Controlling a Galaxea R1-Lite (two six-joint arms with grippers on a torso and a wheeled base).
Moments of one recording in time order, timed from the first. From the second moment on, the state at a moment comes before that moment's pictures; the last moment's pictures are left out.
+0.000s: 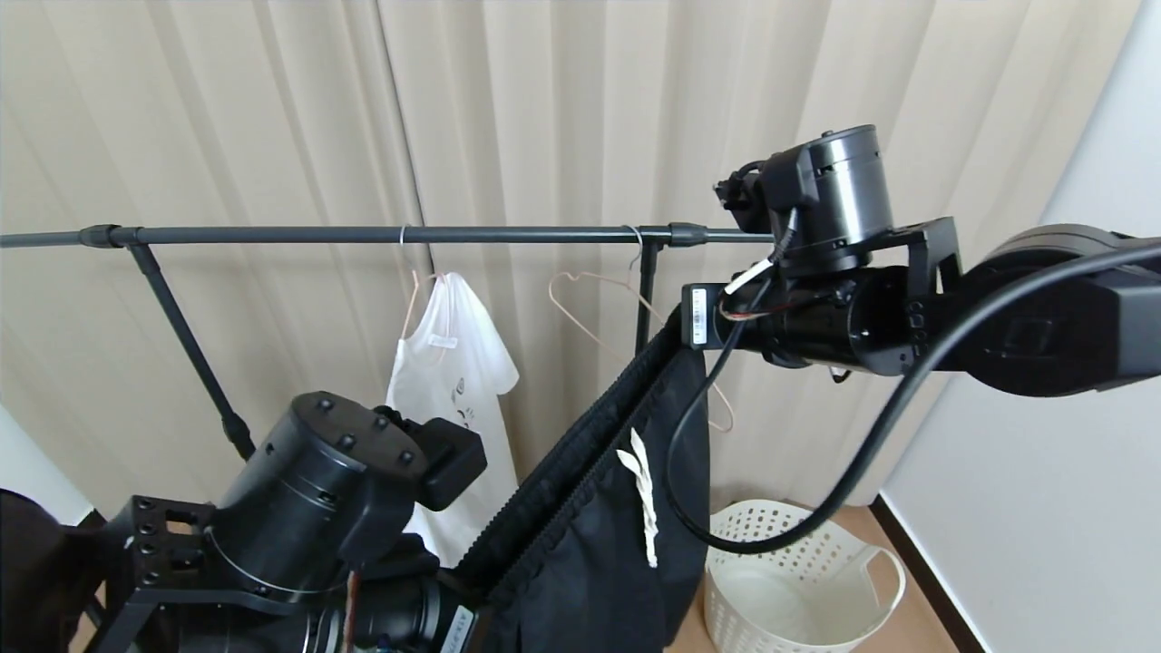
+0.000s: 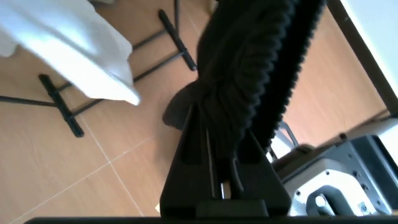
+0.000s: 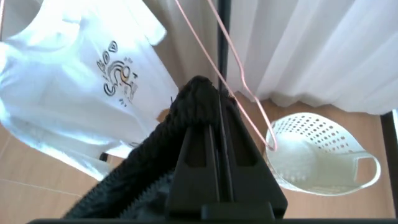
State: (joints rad) left arm -0.85 1.51 -0.78 0.14 0.13 -0.24; right arm 0.65 1.88 -1.47 0.09 -0.41 0.35
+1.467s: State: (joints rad) left arm -0.76 1.72 -0.90 0.03 0.20 -0.50; right arm 0.67 1.72 -1.18 0.10 -0.47 0.42
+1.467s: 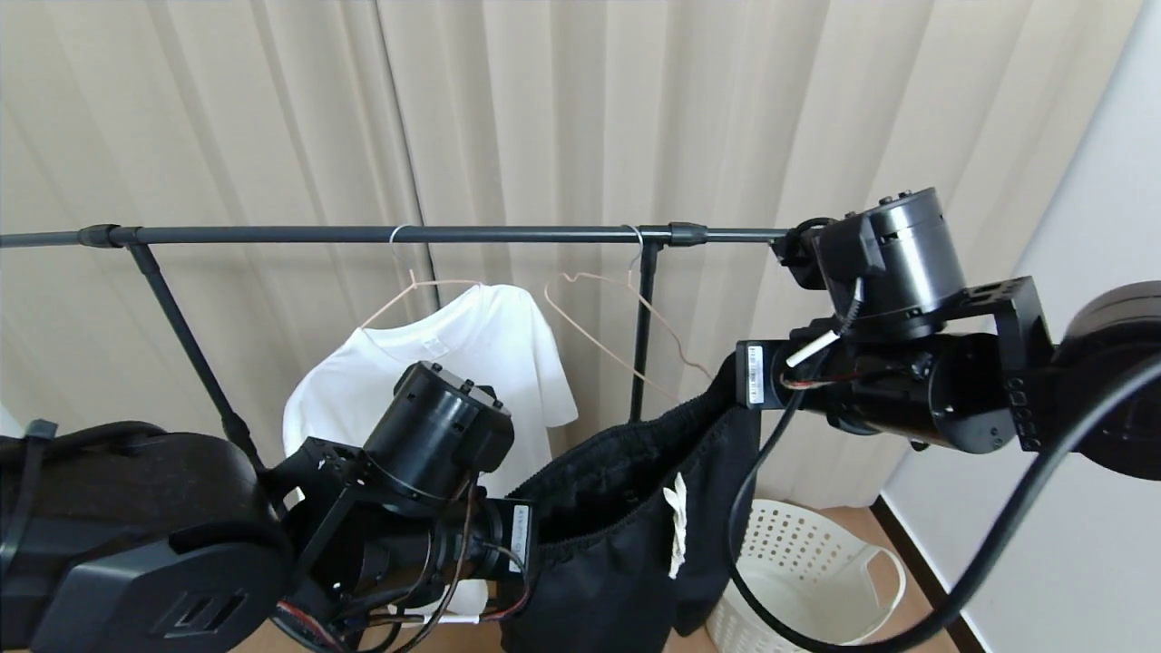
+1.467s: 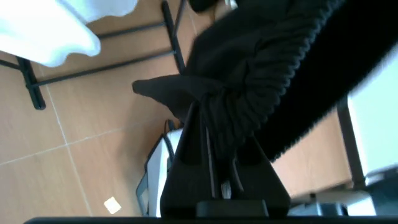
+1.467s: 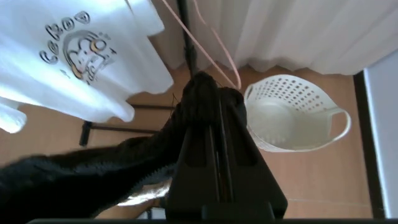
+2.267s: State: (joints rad) left arm -0.68 1.81 -1.10 0.03 0.20 -0.41; right arm 0.71 1.61 -1.10 0.30 -0.60 0.36
